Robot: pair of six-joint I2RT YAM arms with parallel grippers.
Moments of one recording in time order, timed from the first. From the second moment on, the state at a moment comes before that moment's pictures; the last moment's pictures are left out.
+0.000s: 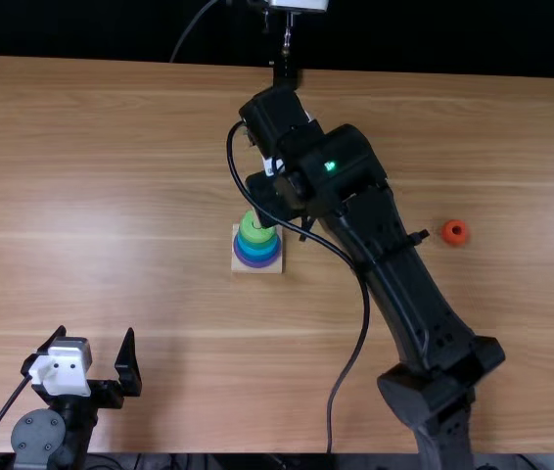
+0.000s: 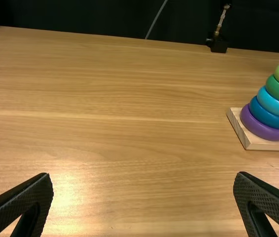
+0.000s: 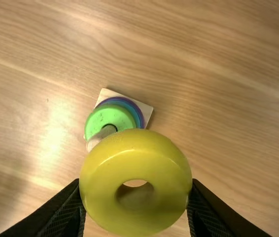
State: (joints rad) left arm -0.05 0.01 0.10 -0.37 0.03 -0.13; right arm 0.59 2.21 2.52 -1.50 0.09 0.15
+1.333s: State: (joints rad) left arm -0.05 0.01 0.10 -0.37 0.03 -0.13; right arm 0.64 2.30 2.56 -1.51 0.09 0.16
